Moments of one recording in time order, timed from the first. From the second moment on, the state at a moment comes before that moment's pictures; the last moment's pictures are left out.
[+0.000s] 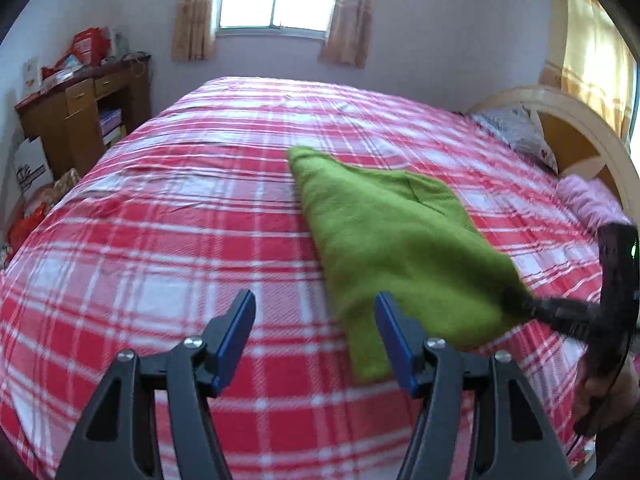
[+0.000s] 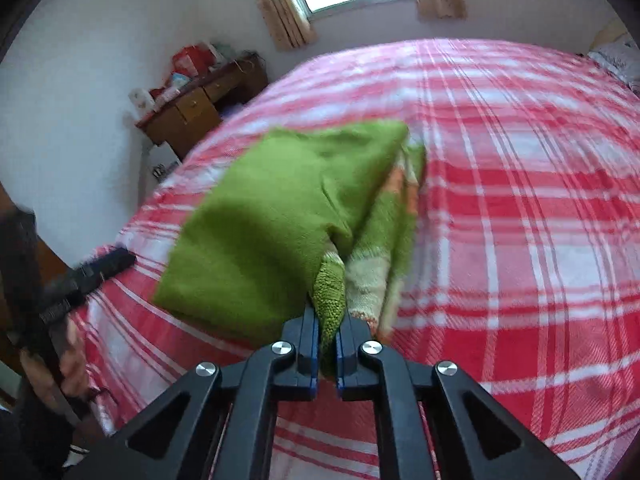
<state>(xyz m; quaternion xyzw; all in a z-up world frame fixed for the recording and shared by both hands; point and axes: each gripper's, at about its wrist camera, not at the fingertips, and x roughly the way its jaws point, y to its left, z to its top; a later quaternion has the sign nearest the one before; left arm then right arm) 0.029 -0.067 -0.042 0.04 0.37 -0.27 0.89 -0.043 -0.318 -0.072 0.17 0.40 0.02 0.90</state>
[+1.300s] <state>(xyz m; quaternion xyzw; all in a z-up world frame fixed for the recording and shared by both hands) 0.041 -0.085 -0.034 0.04 0.35 -0.28 0.89 0.042 -0.335 -0.085 0.13 0.36 -0.08 0.92</state>
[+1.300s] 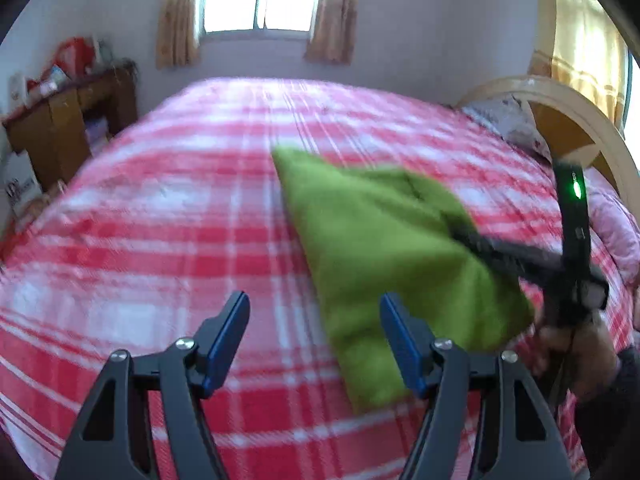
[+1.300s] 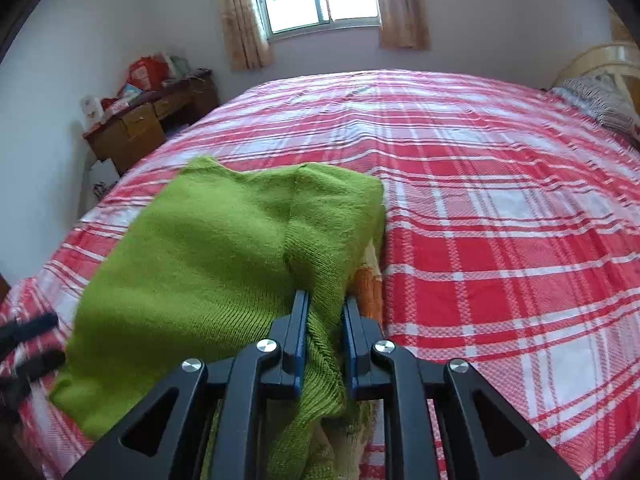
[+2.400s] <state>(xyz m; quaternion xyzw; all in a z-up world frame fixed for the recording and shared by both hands) 0.081 -0.095 -0.021 0.07 0.32 -0.19 0.92 -0.050 -0.326 -0.052 0.16 0.32 -0.03 0.93</state>
